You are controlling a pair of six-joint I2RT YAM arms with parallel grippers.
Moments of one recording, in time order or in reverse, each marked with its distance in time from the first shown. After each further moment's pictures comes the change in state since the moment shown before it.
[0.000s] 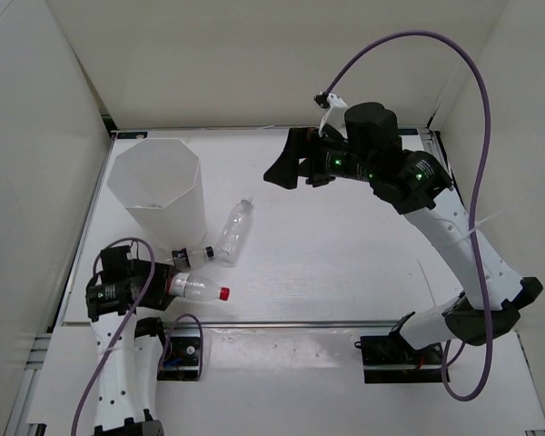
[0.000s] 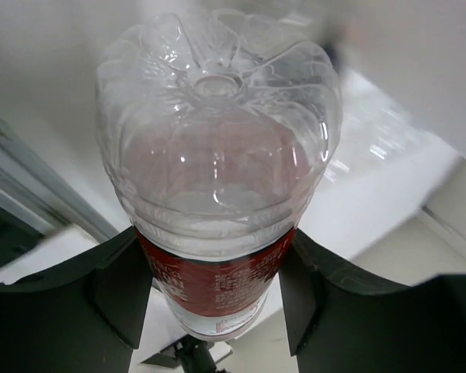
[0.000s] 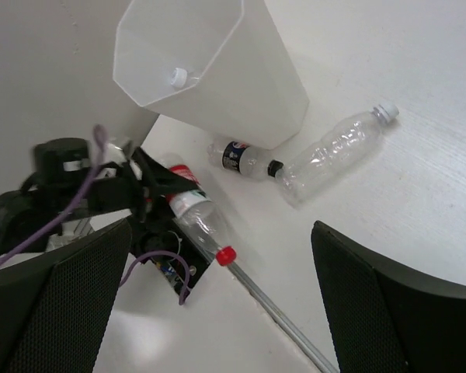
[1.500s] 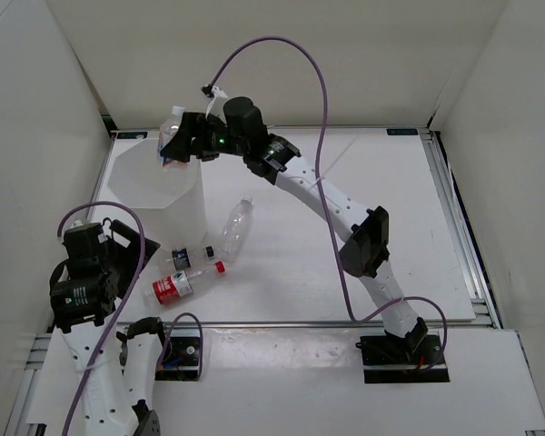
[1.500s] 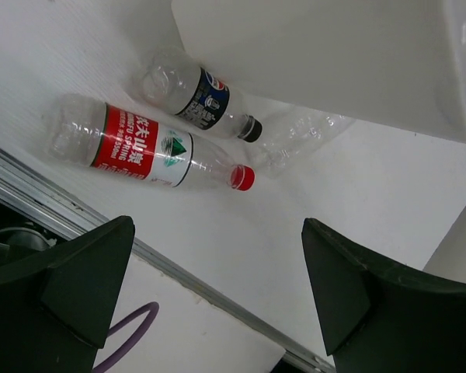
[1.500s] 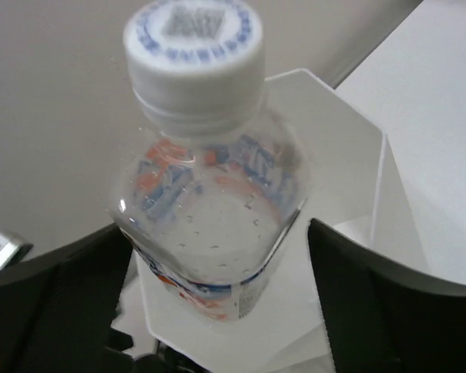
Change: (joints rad) left arm 0.000 0.101 0.591 -0.185 -0.152 0.440; right arm 0.101 0.852 0.577 0.533 -0.123 0.168
